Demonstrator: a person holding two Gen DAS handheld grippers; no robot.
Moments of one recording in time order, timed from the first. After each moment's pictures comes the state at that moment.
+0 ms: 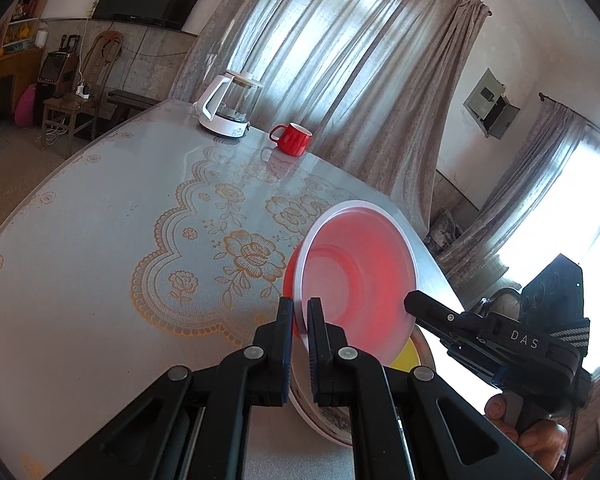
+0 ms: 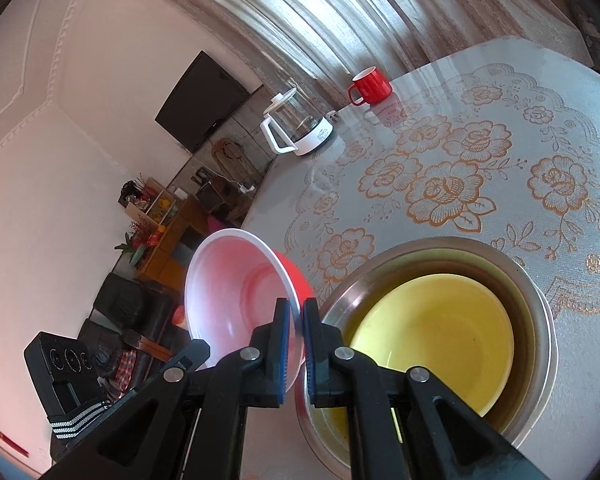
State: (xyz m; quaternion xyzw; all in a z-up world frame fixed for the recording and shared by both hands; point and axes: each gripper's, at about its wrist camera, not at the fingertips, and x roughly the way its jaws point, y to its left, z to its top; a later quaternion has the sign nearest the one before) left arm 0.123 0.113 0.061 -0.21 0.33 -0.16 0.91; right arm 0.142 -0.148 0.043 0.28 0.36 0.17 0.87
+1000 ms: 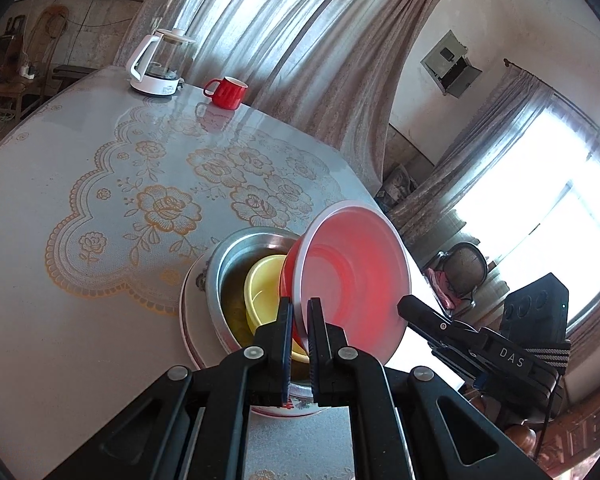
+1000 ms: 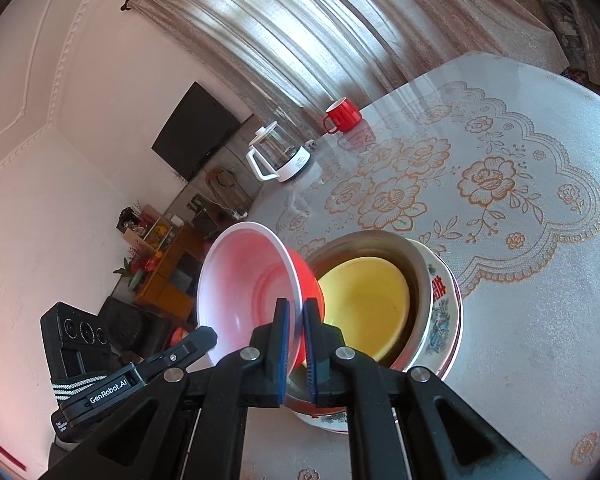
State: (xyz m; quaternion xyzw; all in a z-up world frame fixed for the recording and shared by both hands) left arm 0.119 0.049 0.066 -0.19 0.39 -0.27 0.86; right arm 0.075 -0.209 0.044 0.31 0.32 0.13 0.89
